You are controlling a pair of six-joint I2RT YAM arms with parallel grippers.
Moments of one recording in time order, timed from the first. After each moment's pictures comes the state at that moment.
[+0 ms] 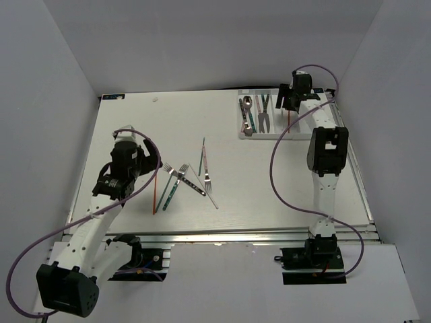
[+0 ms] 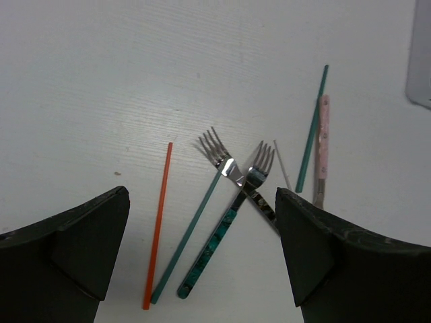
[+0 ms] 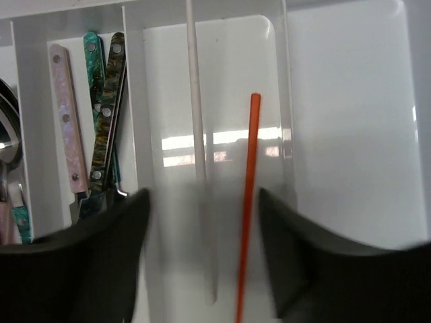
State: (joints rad) left arm -0.22 0.92 0.76 -0.42 -0.21 -0.43; right arm 0.07 2.43 2.13 -0.37 0.03 0.14
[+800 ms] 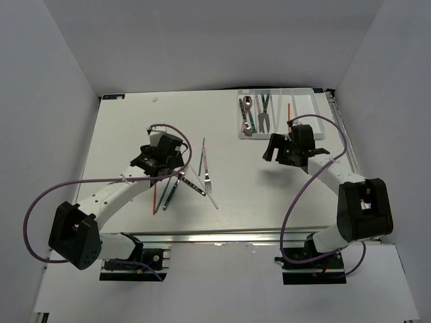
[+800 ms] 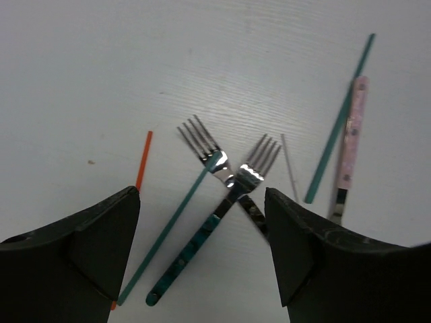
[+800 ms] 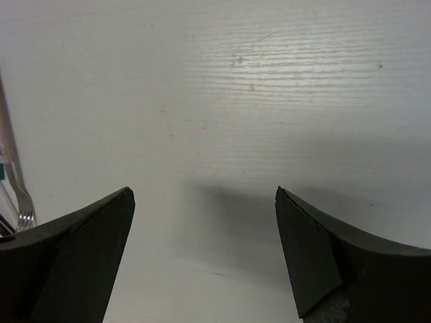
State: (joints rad) left arm -0.57 1.30 0.95 -0.49 -0.60 -0.61; right arm 0.22 1.48 0.87 -0.17 -0.14 0.34
